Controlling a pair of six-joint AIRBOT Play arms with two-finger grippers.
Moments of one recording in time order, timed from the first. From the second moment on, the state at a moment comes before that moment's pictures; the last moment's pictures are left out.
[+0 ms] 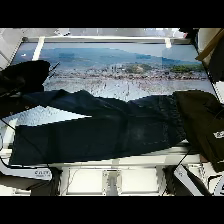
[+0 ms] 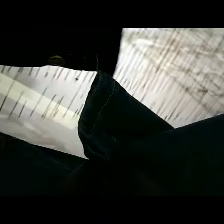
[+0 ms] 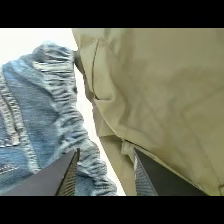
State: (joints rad) left arm 0.41 -1.54 1.67 1.59 -1.50 -1.73; right arm -0.77 -1.00 0.95 -1.10 1.13 1.16
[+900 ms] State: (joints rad) left arm 0.41 -1.62 1.48 1.63 -1.43 -1.79; right arm -0.41 -1.67 1.25 -0.92 1.01 1.11
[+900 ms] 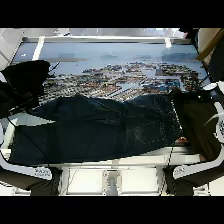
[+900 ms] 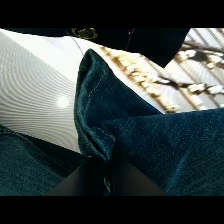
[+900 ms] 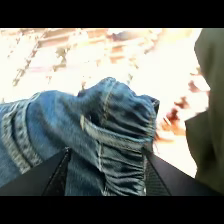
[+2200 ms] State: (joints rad) left arm 0.40 -1.41 1.48 1.67 -1.23 -1.78; right arm -0.42 -1.74 1.44 -1.01 1.05 1.24
